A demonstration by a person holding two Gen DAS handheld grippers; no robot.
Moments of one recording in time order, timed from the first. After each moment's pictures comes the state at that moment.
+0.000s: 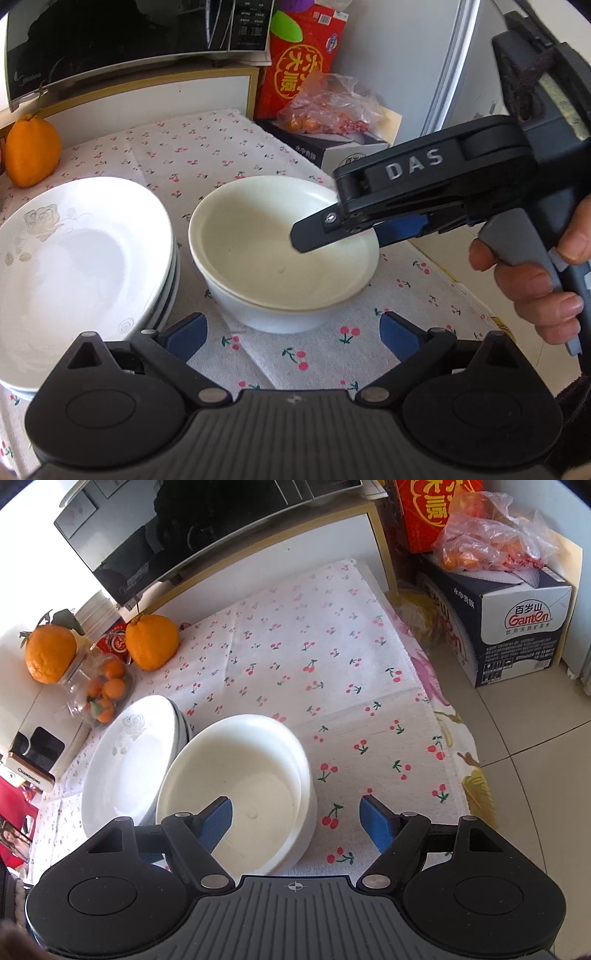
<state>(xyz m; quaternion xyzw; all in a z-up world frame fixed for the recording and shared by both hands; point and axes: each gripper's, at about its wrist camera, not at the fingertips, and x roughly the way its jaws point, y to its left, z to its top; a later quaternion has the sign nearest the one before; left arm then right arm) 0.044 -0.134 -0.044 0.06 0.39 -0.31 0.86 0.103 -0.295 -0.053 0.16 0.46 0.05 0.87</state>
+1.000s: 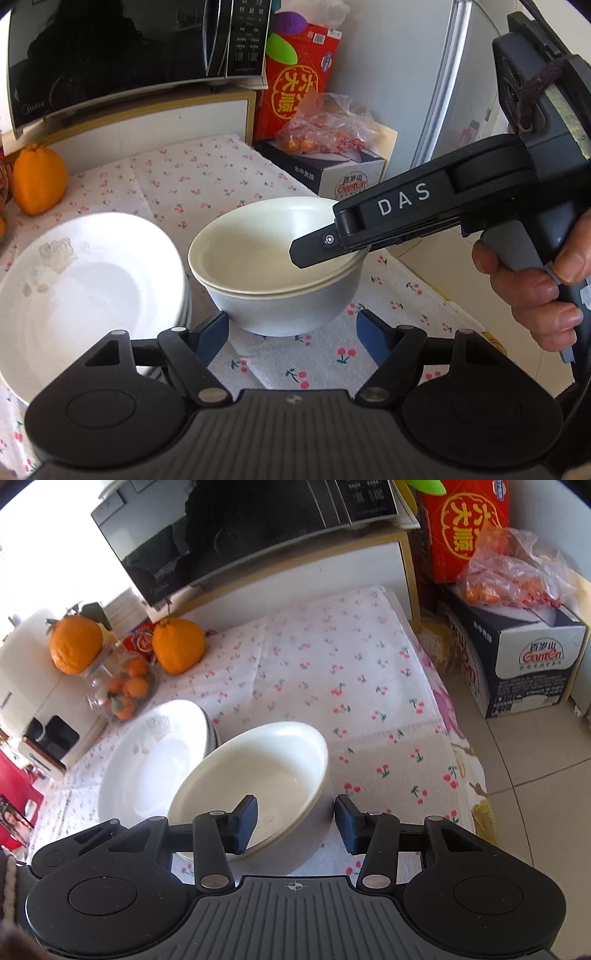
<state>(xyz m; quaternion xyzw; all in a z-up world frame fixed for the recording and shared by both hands) 0.040 -0.130 -0.020 0.06 0.37 -0.31 0.88 0.096 -0.281 -0.031 0.13 0.43 0.08 0.89</state>
